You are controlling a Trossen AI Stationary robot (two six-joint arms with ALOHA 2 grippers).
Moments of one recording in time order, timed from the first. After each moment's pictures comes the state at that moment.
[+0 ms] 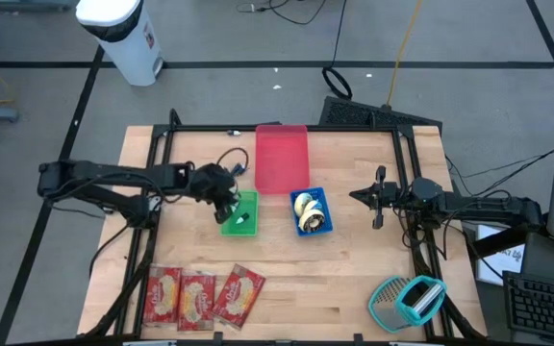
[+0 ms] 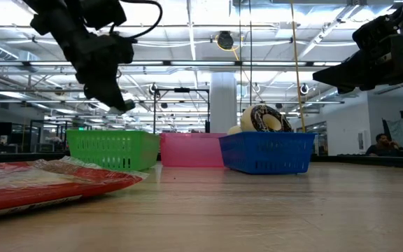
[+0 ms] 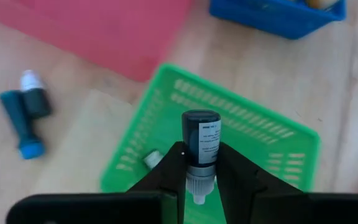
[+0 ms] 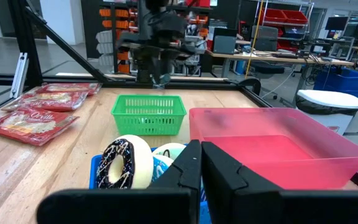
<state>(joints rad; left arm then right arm) 0.13 1.18 0.71 -0.41 0.00 -0.29 -0.13 0.24 0.02 0.19 0.00 -0.07</state>
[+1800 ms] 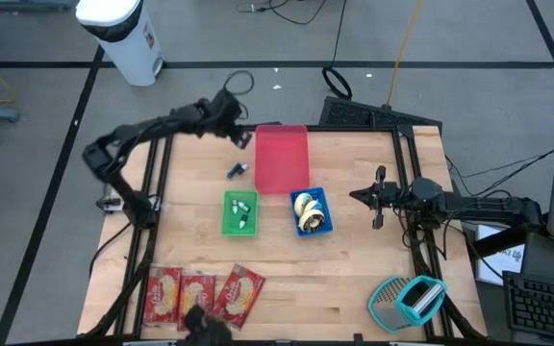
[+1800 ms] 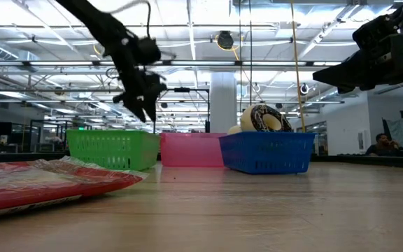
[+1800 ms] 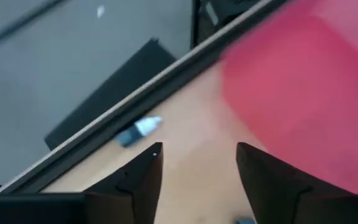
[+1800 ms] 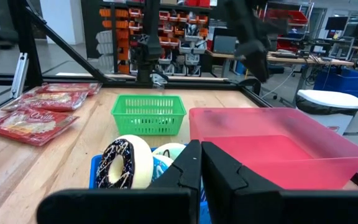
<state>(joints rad) 0.74 1.65 1.21 -0.53 -0.08 -0.13 -0.13 0.24 0.02 0.19 0.00 -0.07</state>
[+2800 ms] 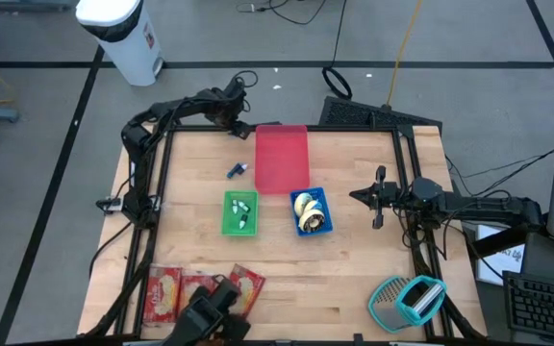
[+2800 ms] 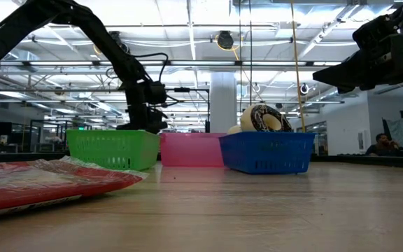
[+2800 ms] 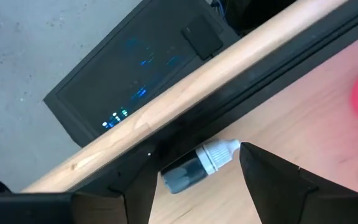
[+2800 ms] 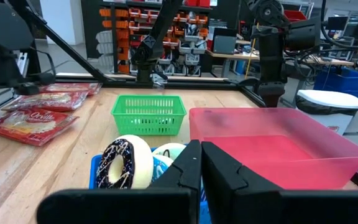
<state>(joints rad) 0.89 2.06 1.48 -0.71 0.02 -0.08 -0.13 0.24 0.02 0.19 0.00 -0.07</state>
